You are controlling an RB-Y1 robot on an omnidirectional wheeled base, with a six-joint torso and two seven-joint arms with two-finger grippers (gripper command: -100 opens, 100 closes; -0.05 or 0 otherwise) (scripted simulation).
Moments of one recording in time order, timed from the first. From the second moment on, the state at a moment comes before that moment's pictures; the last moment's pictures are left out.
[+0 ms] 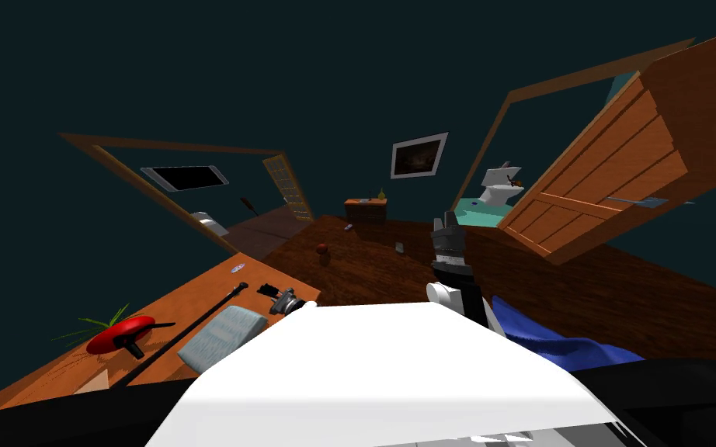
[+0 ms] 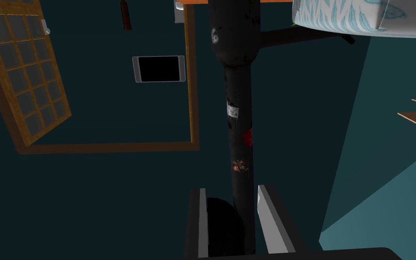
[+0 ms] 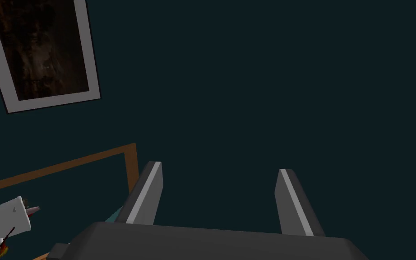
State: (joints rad) left arm -0.03 0.21 -0.07 -0.62 -1.69 1.20 1.00; right arm 0.48 0.00 -0.07 -2.28 -0.07 -0.43 0.15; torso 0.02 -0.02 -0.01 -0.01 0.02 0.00
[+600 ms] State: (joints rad) left arm 0.10 0.33 -0.07 -0.66 -1.59 1.15 1.07; right arm 0.48 0.00 -0.07 -2.28 -0.07 -0.43 0.15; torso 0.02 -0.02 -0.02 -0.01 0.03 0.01
